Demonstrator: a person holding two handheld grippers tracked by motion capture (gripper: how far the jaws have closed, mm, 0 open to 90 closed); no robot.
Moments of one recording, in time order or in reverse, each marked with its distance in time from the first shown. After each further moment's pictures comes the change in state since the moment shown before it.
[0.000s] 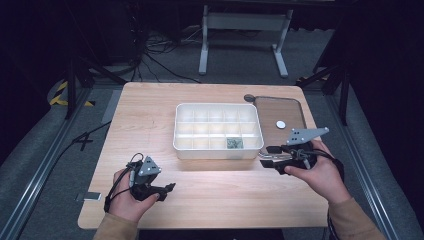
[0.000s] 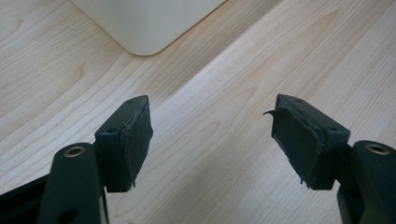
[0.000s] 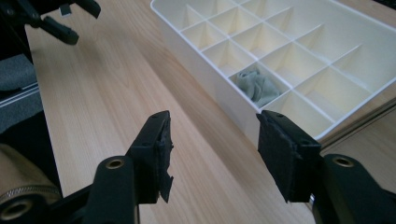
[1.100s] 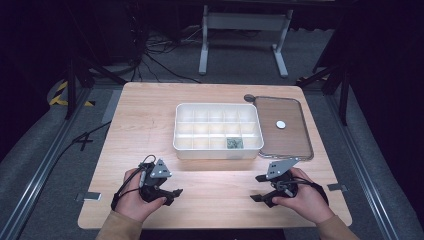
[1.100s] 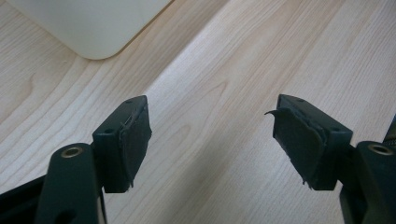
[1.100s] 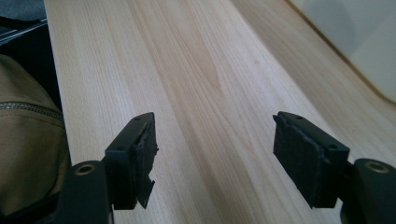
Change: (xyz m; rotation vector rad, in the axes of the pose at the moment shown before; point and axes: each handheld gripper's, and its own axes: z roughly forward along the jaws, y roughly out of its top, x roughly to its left) left arm -0.011 0.008 0.018 0.073 -0.087 0.097; right arm 0.031 -0.064 0.061 0.181 0.112 -0.084
